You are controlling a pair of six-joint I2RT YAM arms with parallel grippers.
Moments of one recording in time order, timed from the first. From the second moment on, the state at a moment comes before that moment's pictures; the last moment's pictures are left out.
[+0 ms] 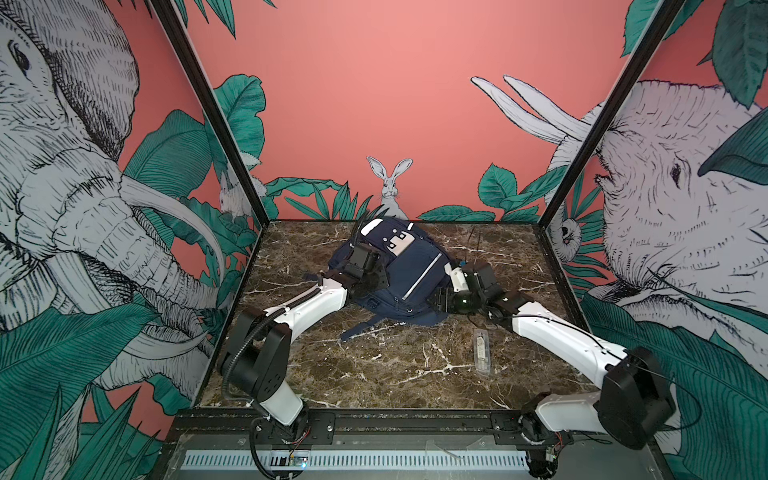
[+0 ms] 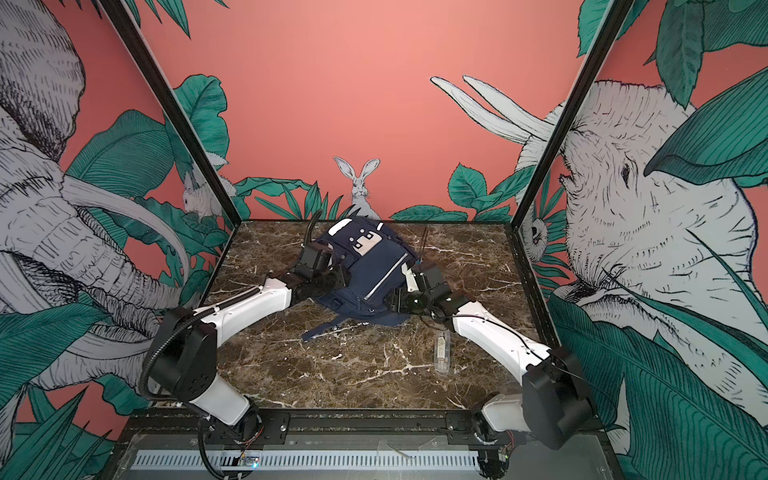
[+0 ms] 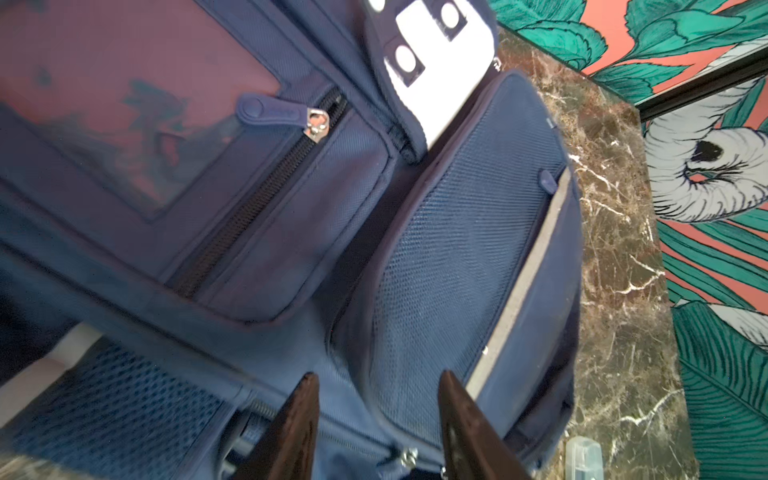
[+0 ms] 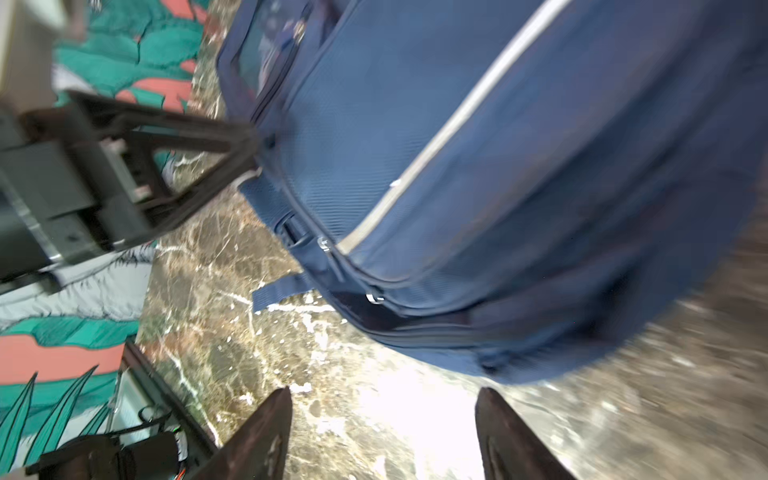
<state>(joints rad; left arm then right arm) -0.57 1.58 1.12 -0.30 0.01 -0.65 0.54 1.31 0.90 -0.37 -0.27 0.52</state>
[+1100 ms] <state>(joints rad) -0.89 1.72 1.39 -0.54 -0.09 -0.37 0.60 1.03 0.62 -0.77 0.24 0.68</state>
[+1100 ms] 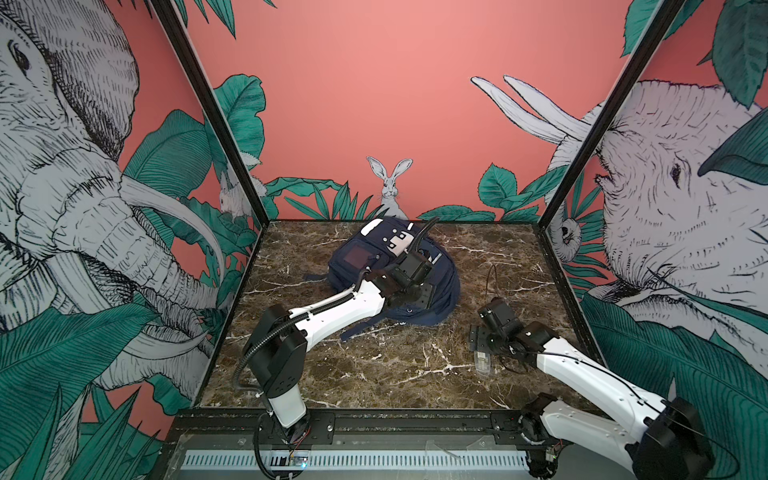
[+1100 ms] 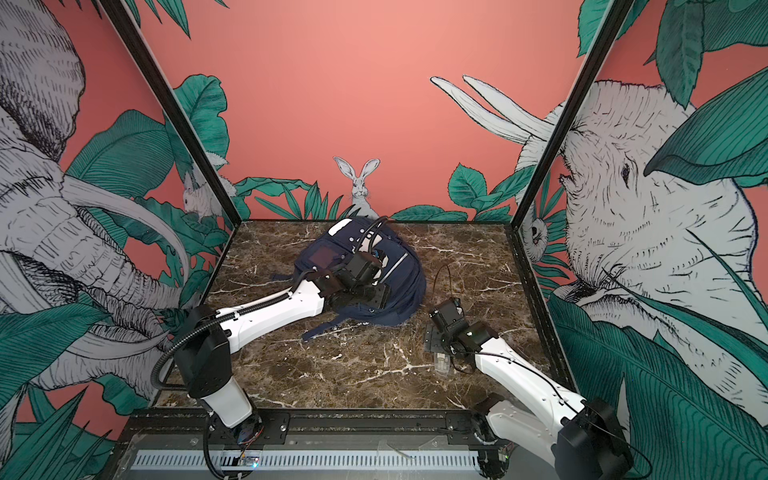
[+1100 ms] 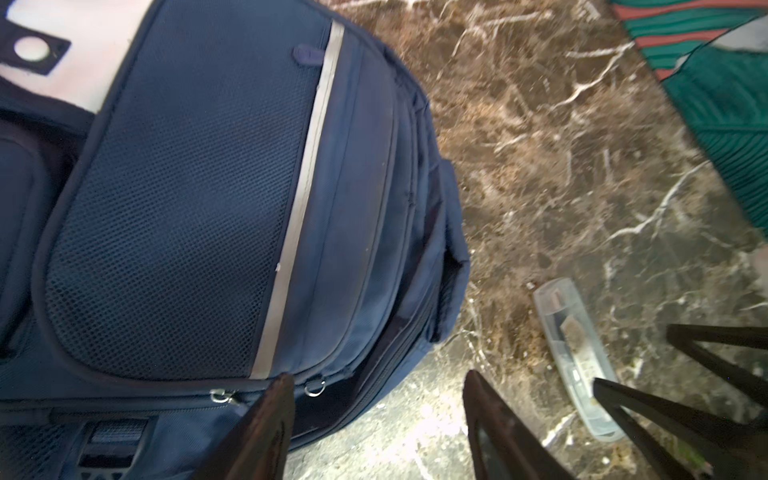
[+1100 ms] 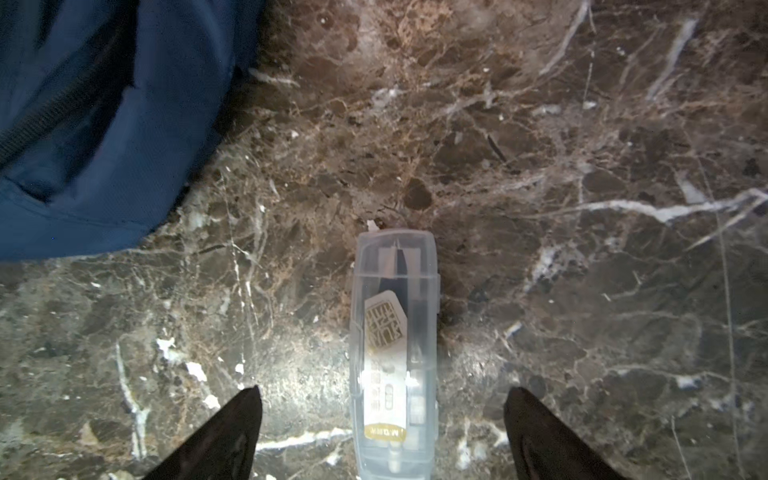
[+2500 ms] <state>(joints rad) -0.84 1.78 1.45 -0.63 -0.07 -0.27 0.64 1.27 0.53 -0.53 0.25 0.75</state>
